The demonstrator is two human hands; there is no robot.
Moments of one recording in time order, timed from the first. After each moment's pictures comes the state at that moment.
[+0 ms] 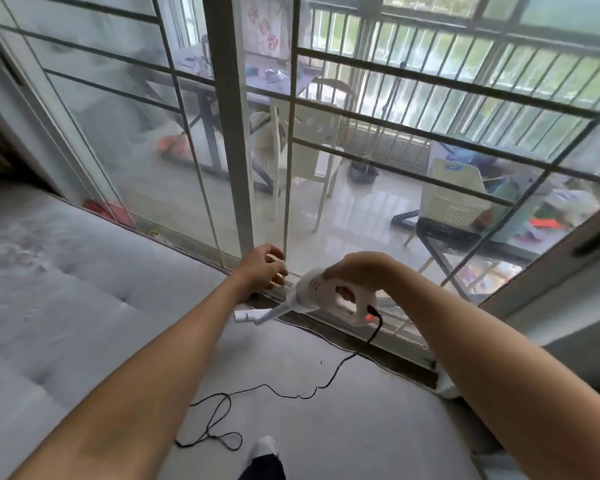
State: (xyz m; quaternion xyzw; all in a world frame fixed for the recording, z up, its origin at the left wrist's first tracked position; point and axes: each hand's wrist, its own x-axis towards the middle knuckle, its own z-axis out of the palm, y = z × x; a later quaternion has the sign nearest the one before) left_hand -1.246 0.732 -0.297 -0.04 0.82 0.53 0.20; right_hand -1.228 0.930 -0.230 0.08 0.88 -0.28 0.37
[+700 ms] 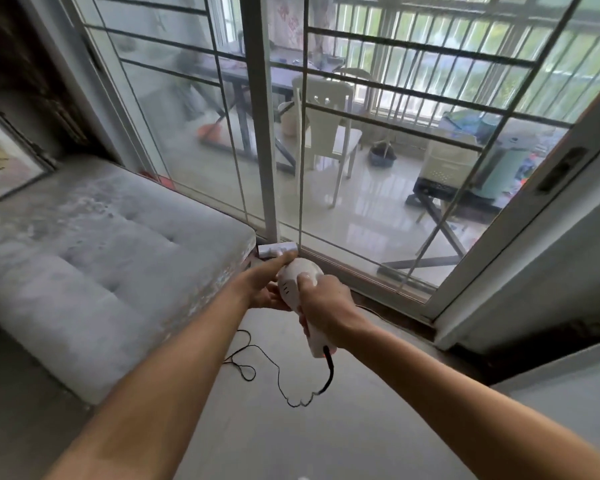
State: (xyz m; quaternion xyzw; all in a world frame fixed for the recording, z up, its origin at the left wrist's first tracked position) left_hand -0.944 0.758 -0.298 -0.25 0.57 0.70 0.36; right_hand -0.854 0.896 -0.224 0.15 0.82 -0.52 0.19
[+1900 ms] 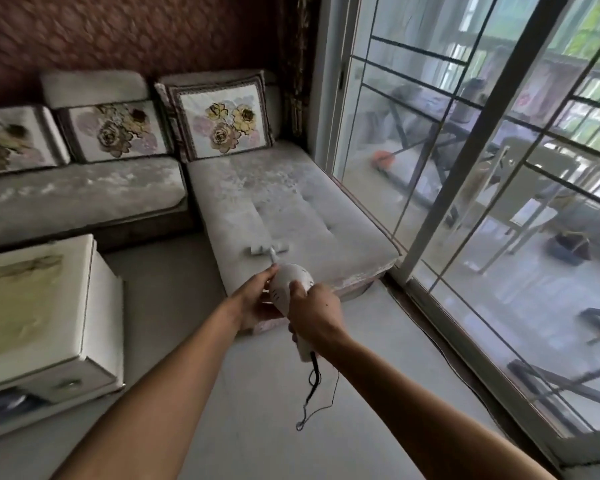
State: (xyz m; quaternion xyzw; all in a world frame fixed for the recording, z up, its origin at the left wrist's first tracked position) left_hand -0.651 0.506 -0.276 -0.40 0.49 0.78 0.02; right_hand -0.672 0.644 -0.217 -0.12 0.85 -0.44 0.26
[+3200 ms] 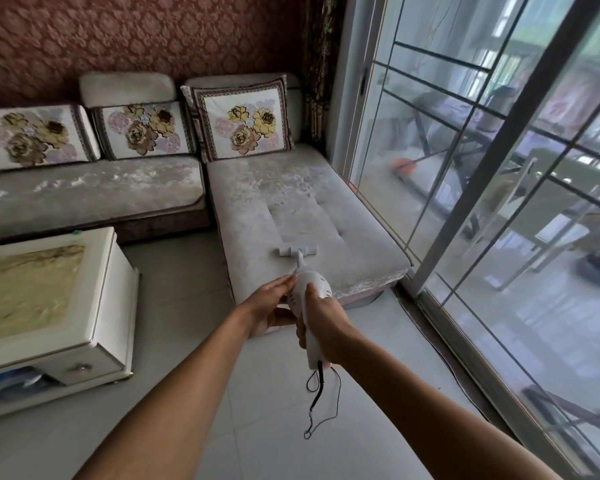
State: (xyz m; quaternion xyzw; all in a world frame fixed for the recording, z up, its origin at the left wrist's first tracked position) left_hand -0.668 0.542 -0.281 -0.33 0.55 0.77 0.00; right_hand -0.714 0.668 -0.239 0.01 0.70 -0.55 0.45
